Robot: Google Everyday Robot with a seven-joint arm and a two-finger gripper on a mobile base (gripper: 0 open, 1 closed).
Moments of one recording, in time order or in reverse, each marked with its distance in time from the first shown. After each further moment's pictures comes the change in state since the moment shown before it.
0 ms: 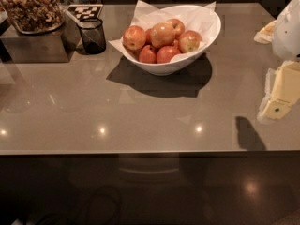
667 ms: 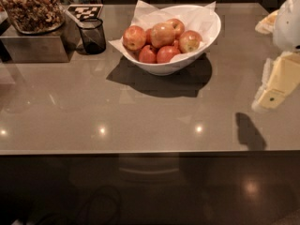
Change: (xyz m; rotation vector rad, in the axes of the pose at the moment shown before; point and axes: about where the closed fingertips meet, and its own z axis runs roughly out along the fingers) arm -0.006 -0.019 -0.004 0.057 -0.051 0.023
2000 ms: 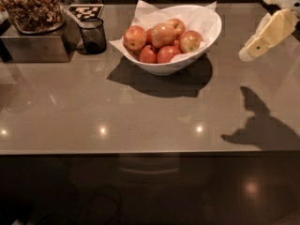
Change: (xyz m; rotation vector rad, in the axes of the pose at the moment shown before) arm -0.019 -0.109 0.004 0.072 -0.313 0.186
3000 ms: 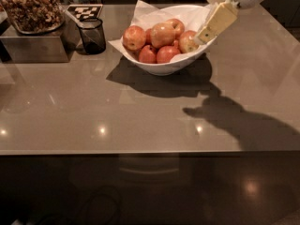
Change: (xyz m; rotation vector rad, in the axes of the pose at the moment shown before) arm -0.076 -0.006 0.063 -0.064 -0.030 -0.116
